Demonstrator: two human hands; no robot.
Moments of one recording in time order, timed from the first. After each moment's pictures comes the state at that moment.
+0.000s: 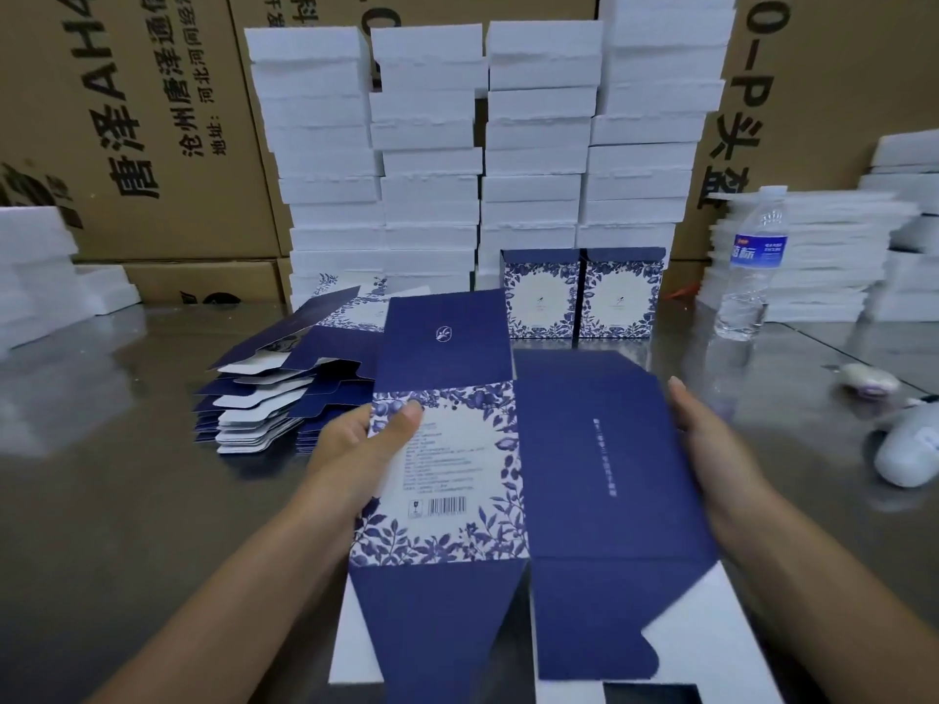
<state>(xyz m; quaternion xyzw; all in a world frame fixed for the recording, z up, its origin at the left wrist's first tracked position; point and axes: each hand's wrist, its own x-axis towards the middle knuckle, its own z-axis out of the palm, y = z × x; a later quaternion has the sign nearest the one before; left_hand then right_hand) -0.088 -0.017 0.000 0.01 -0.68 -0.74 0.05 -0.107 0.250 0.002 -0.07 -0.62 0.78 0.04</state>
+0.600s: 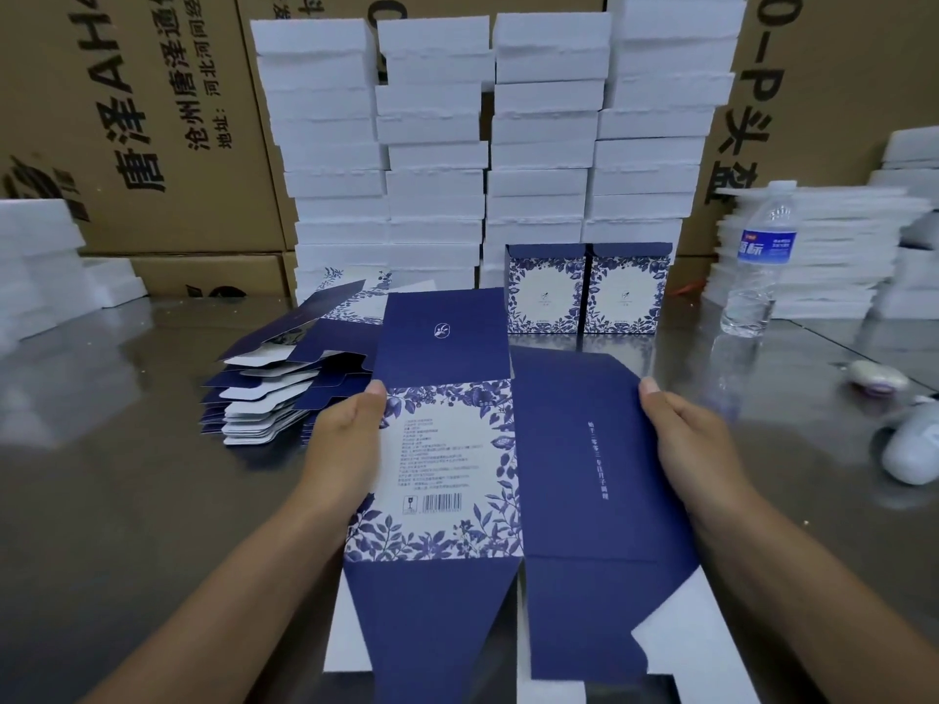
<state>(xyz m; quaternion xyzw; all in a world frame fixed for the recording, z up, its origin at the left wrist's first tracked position) -0.099 -0.023 -0.005 0.07 -0.73 -0.65 0.16 -0.108 0.236 -0.010 -0.03 -0.73 0.66 0.18</state>
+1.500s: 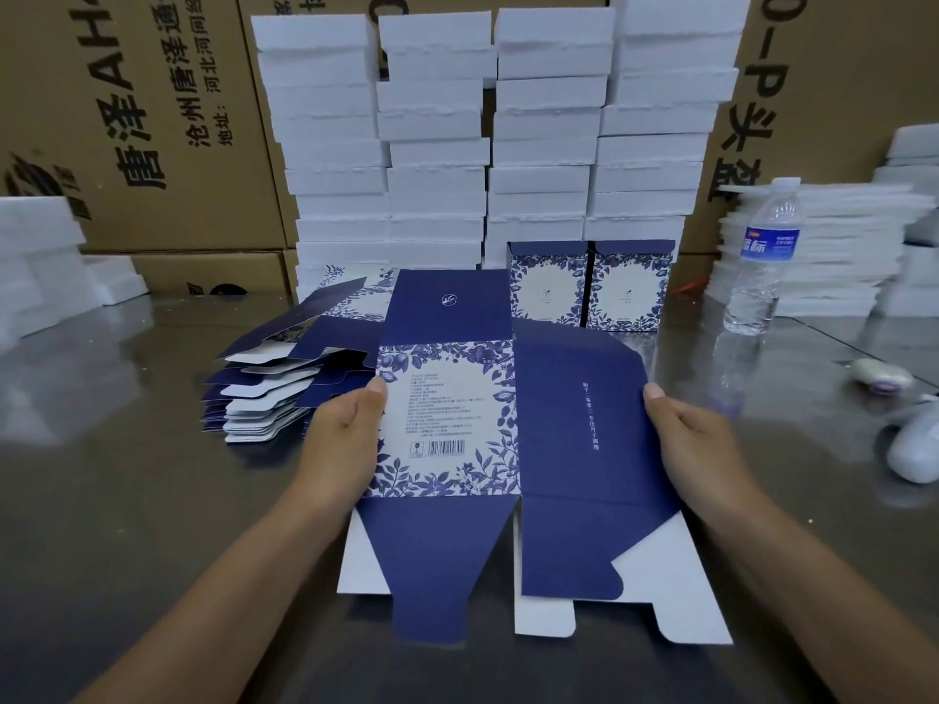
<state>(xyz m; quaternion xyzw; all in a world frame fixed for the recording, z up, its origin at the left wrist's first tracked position) -0.095 -0.026 -0.004 0.03 -0.77 -0.61 0.18 -0.107 0.240 -0.012 -0.01 -0.76 0.62 0.17</state>
